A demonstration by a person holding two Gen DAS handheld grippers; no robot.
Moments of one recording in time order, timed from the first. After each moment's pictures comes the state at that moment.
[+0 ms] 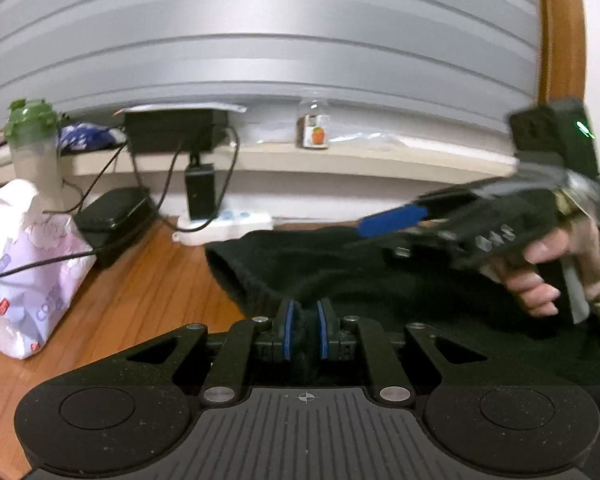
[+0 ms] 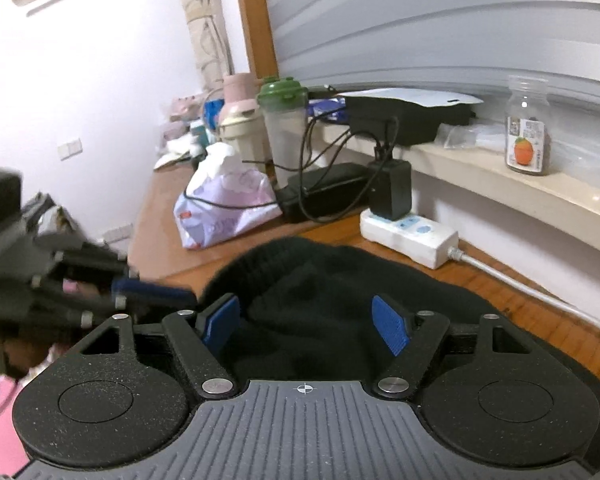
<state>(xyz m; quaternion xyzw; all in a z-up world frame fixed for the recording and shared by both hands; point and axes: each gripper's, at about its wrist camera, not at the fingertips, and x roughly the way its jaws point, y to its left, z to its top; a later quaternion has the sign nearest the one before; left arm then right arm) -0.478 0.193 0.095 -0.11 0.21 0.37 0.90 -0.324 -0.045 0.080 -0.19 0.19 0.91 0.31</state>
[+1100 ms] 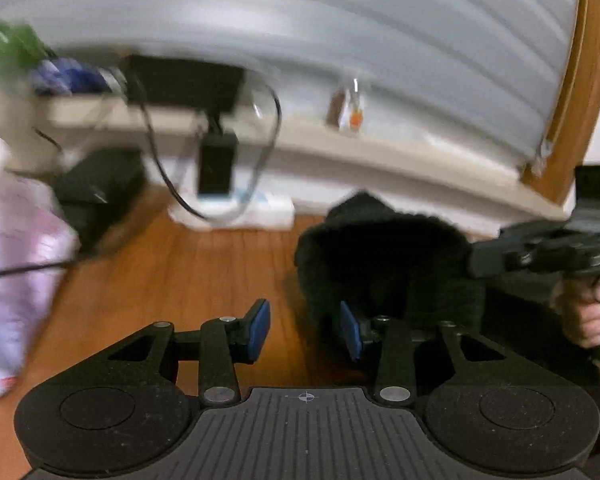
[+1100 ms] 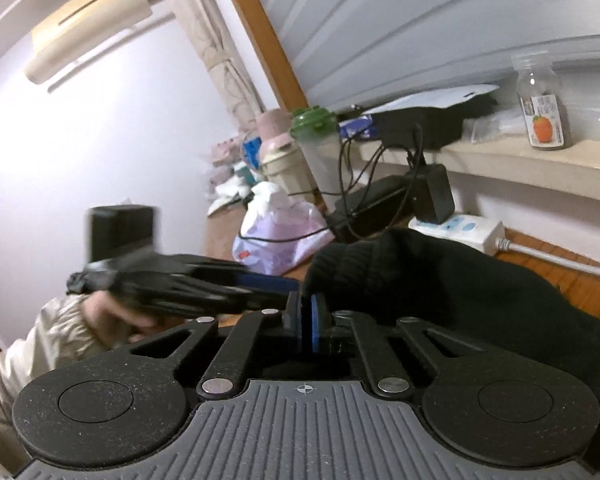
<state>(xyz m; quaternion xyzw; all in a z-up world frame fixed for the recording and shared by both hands) -0.486 0.314 0.071 -0.21 0.24 0.28 0.91 -0.288 -0.051 0.085 -0.11 0.25 0.93 0.24</state>
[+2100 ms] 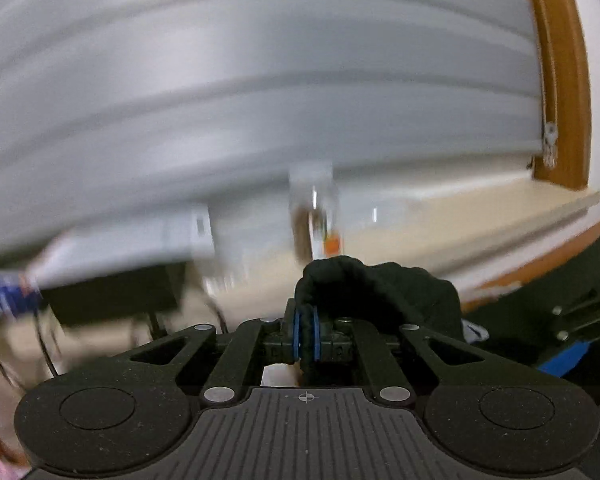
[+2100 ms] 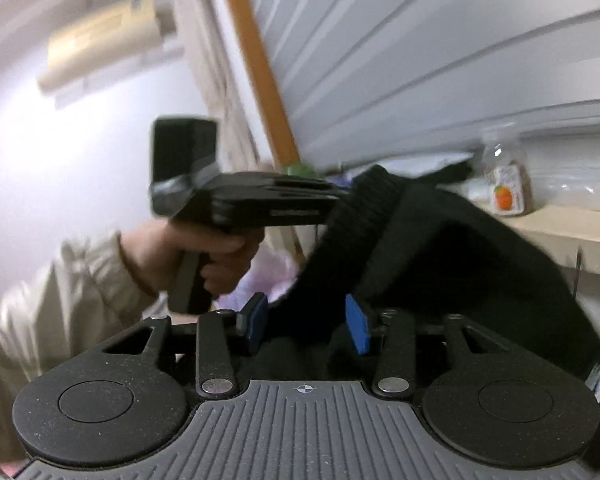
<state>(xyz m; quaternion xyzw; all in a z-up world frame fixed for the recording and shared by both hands) -0.382 0.355 0.120 -0.03 0.24 0.31 0.92 -0.271 -0.057 0.089 -0.09 0.16 0.94 0.28</state>
